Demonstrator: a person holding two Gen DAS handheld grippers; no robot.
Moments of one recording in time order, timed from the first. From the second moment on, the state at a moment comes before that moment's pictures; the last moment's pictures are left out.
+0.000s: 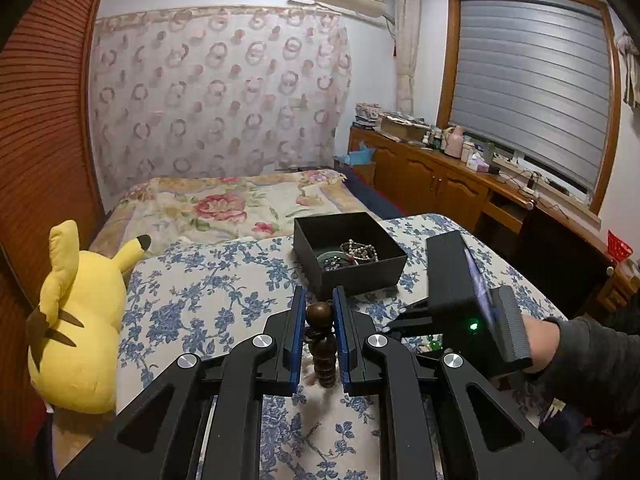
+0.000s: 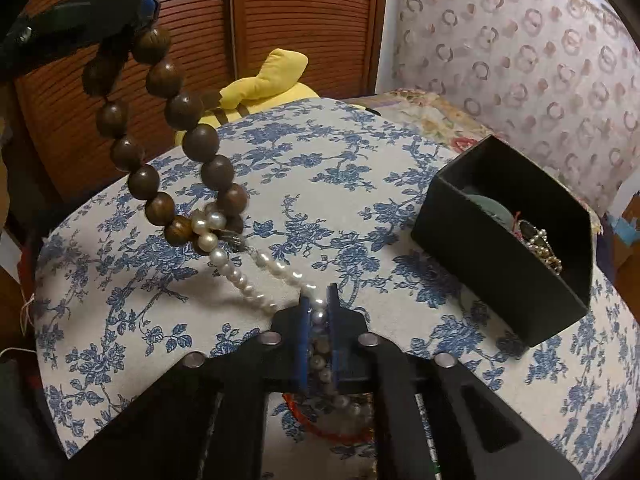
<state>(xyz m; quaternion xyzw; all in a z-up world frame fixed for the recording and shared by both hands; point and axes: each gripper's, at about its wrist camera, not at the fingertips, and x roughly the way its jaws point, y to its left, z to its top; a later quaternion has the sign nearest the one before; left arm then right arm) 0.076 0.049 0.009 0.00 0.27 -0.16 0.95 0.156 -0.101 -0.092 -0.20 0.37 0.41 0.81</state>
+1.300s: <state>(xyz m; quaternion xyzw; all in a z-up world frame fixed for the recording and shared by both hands) 0.150 0.013 0.043 0.02 0.25 -0.14 0.96 0.188 -0.198 0.119 -0.14 0.18 0.32 0.92</state>
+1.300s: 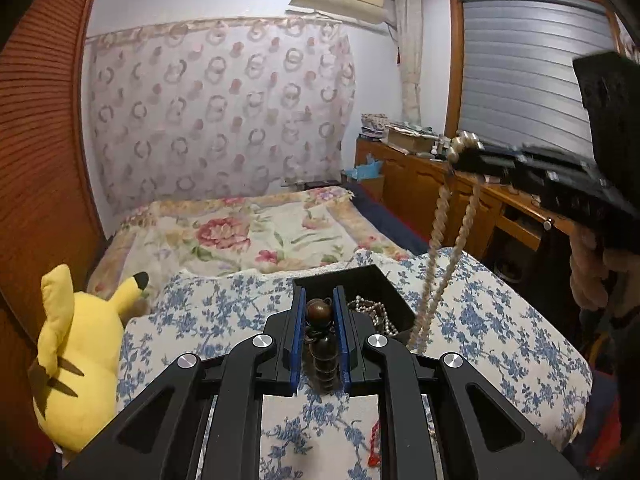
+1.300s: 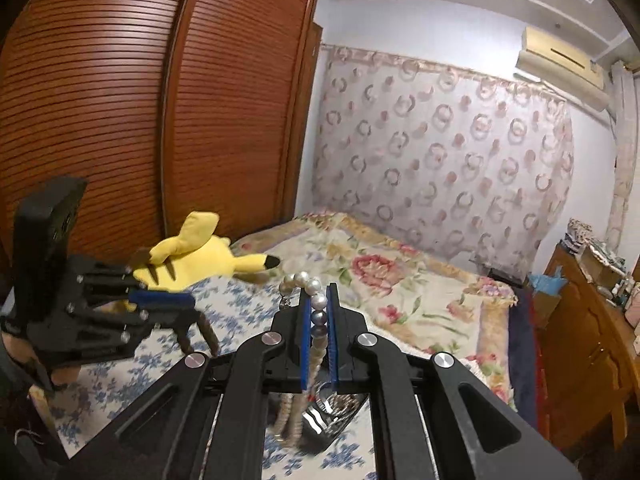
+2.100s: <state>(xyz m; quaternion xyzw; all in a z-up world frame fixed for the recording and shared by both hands) 0.216 -0.008 0.029 0.01 0.28 -0.14 0.95 0.265 -0.203 0.108 -0.14 0.20 0.25 0.94</state>
